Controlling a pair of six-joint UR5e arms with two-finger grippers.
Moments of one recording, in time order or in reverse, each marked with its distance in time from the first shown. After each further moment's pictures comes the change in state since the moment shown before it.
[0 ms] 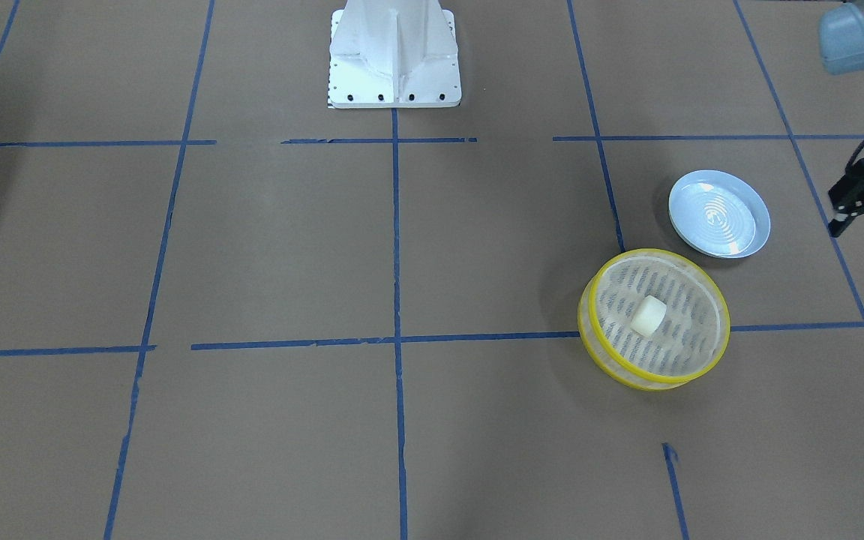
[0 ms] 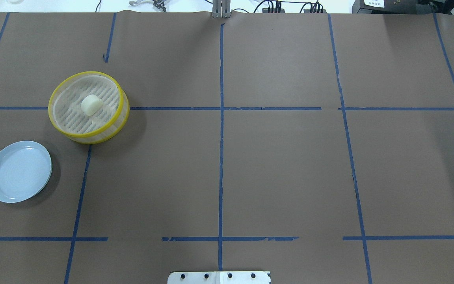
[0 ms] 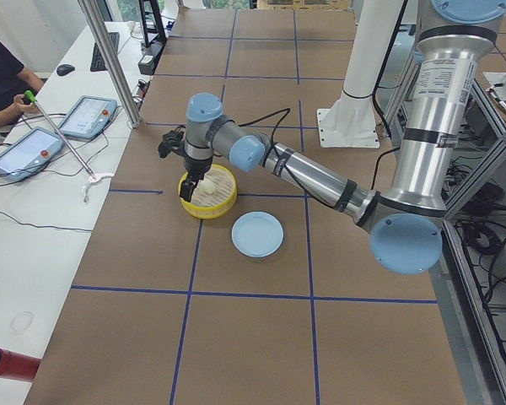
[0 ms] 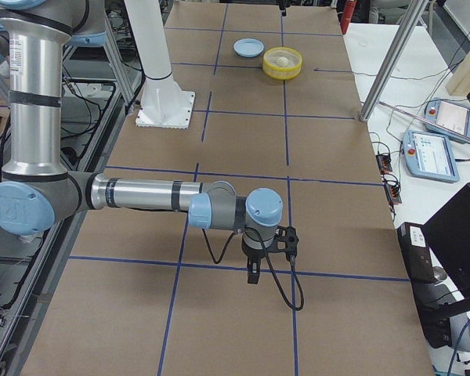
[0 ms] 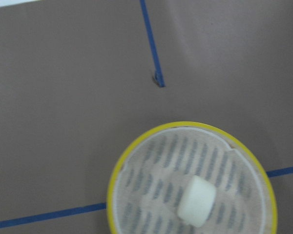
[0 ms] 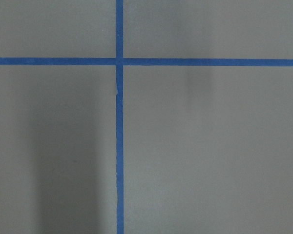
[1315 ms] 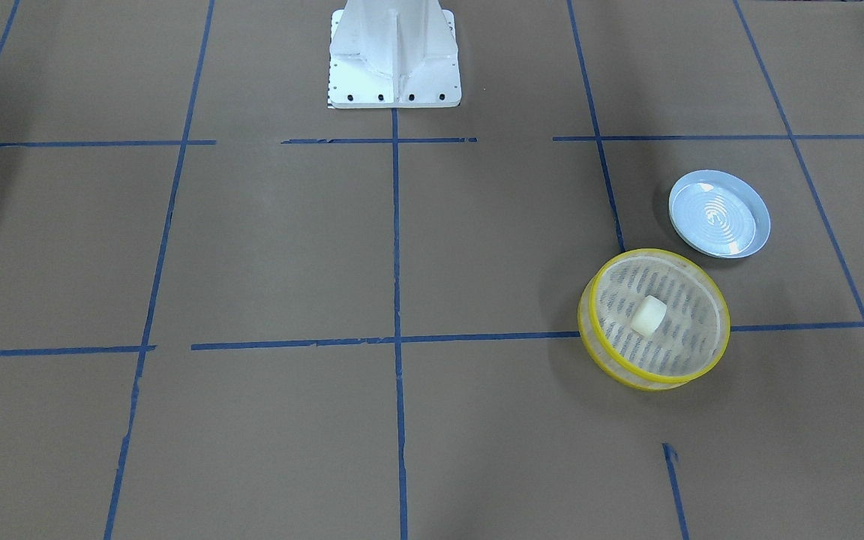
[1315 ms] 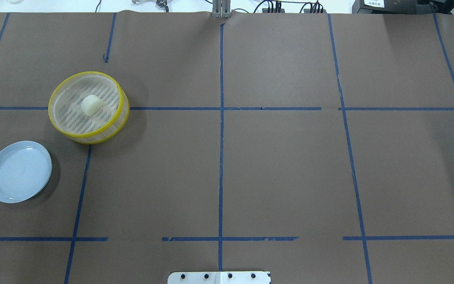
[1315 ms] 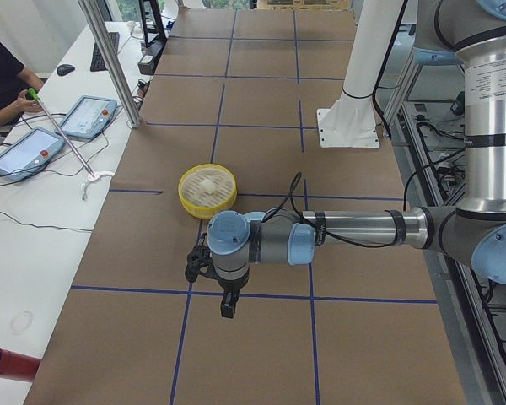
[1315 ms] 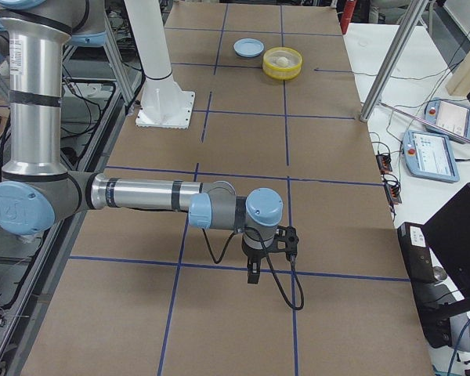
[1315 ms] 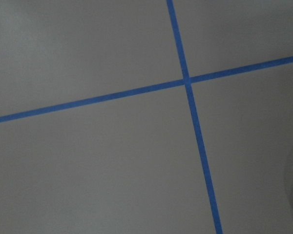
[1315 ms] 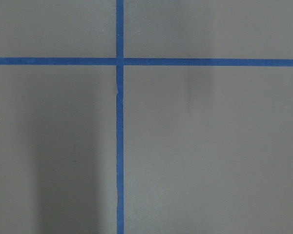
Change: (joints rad) left arm -0.238 0.234 0.159 0.079 -0.105 0.326; right arm -0.001 0.000 0.000 0.000 0.000 0.000
